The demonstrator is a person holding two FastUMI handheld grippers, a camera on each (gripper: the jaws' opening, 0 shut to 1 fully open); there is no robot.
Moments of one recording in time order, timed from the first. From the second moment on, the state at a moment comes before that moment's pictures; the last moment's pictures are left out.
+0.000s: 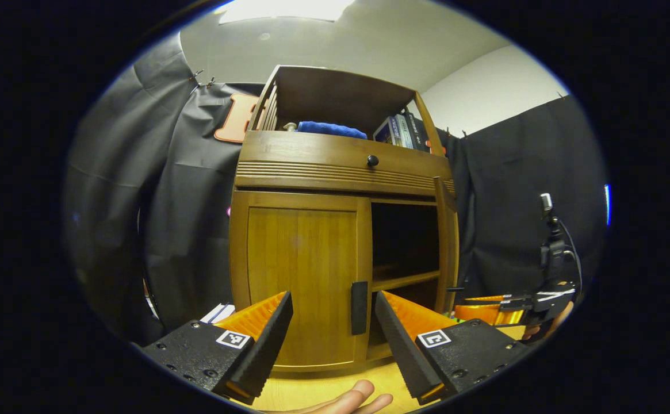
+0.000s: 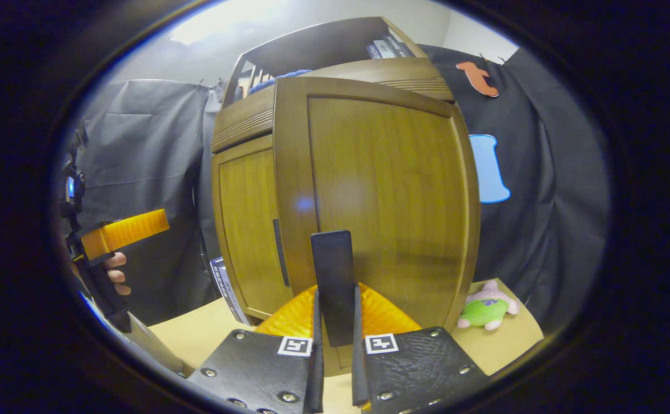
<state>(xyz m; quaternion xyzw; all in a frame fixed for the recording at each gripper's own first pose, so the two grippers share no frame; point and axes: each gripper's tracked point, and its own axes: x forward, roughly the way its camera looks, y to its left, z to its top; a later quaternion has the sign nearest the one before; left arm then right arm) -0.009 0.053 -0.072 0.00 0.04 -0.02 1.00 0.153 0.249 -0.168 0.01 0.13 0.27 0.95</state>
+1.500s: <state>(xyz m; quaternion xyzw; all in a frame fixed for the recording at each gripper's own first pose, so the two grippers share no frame) 0.023 0.014 -0.117 0.02 0.07 -0.01 1.00 0.175 0.044 -0.140 -0.03 0.08 0.10 0.99</state>
